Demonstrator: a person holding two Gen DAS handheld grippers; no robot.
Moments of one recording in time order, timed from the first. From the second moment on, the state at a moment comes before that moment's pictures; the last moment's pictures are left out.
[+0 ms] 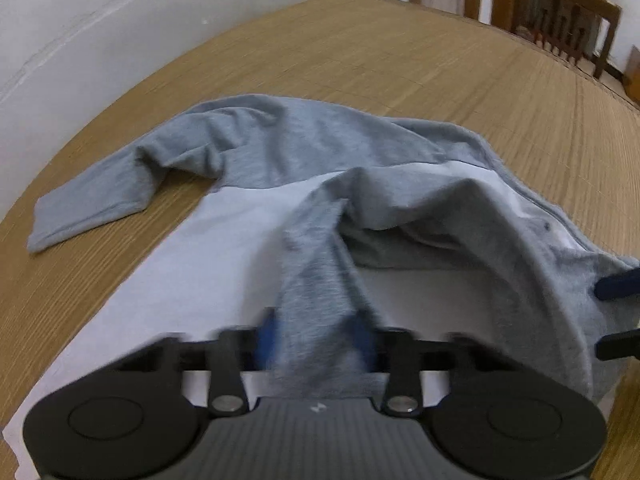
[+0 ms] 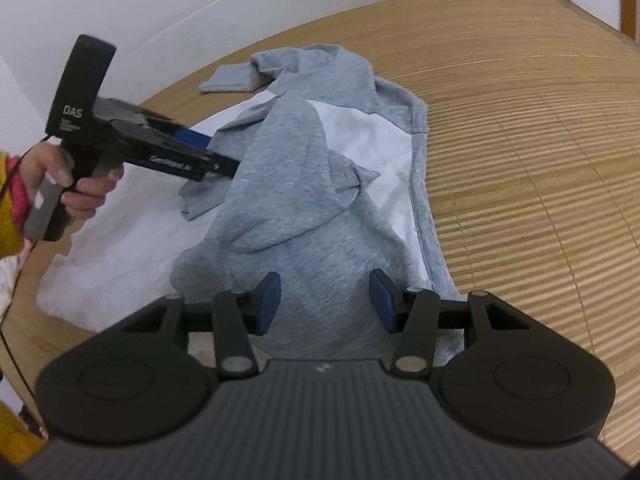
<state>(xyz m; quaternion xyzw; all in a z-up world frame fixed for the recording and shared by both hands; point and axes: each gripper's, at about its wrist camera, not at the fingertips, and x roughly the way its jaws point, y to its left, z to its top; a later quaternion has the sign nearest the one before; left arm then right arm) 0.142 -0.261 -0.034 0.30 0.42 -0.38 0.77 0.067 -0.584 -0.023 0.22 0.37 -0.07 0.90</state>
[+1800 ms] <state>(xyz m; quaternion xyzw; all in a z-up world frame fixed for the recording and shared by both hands) 0.183 -0.145 -0.046 0.63 0.17 0.01 0.76 0.140 -0.558 -0.035 0.17 0.37 -0.06 0.91</state>
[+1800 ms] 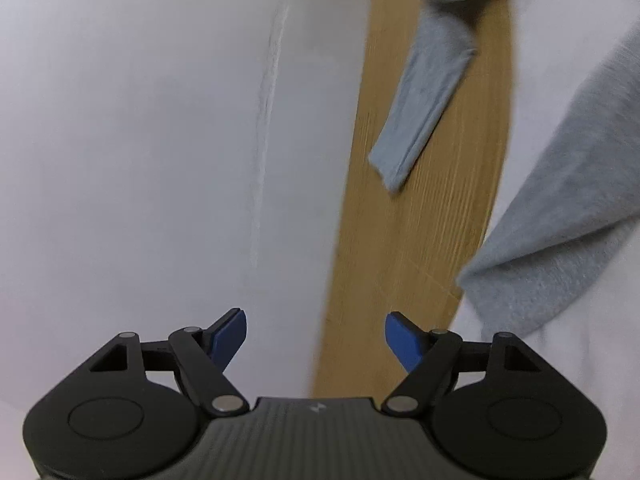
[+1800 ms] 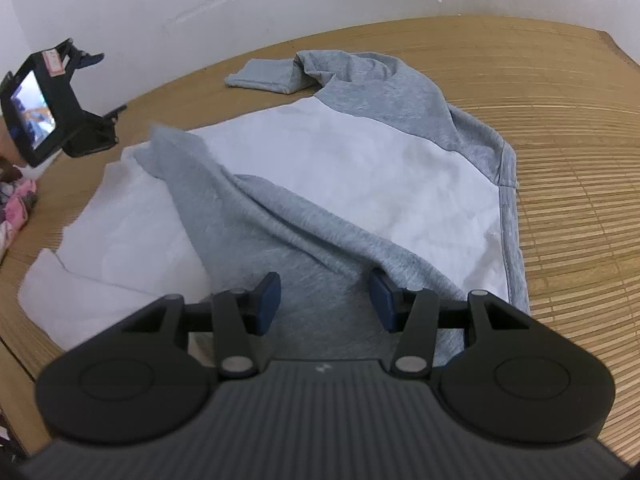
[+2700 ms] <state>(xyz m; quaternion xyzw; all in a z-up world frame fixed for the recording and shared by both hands) 0.116 -0.004 -0.033 0.16 0.43 -0.10 0.88 0.389 -0.401 -0.004 0.02 0.38 0.04 0.93</state>
